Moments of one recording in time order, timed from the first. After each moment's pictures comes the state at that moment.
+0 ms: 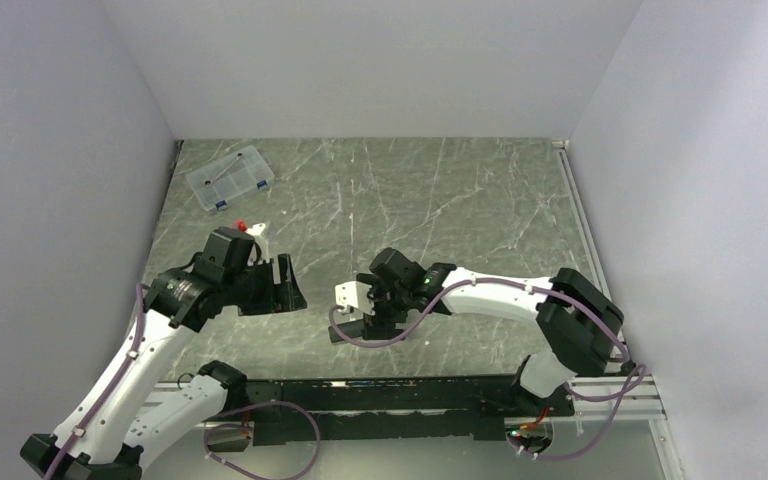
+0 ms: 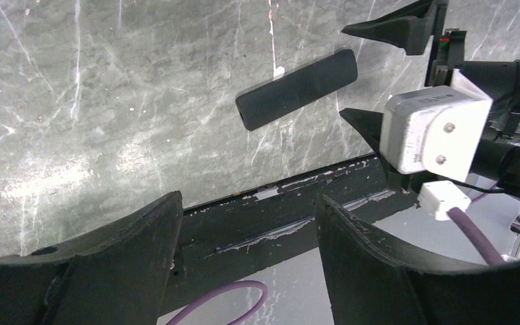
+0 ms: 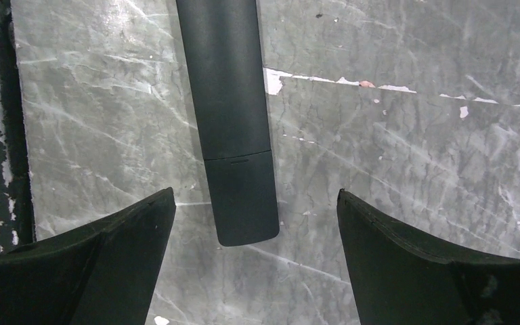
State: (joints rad) left arm -0.45 0.82 0.95 -1.06 0.18 -0.54; right arm 0.99 1.57 0.91 -0.34 -0.28 -0.66
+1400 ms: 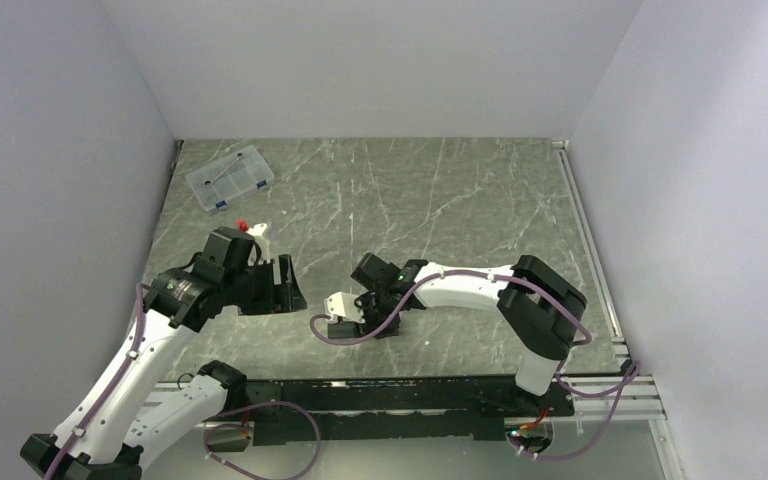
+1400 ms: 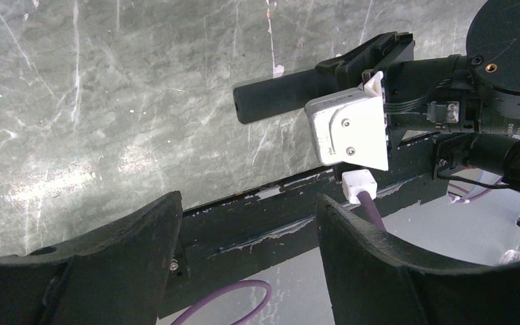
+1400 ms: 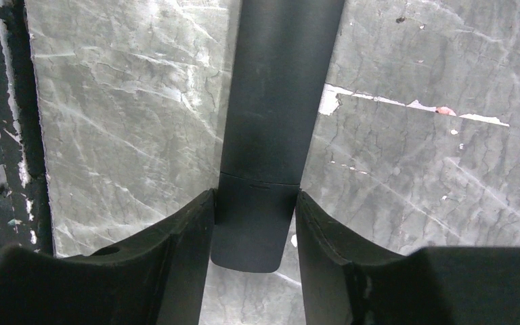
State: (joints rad) left arm -0.45 0.82 0.95 -1.05 0.19 -0.51; right arm 1.02 1.75 1.04 -0.48 -0.30 -0.68
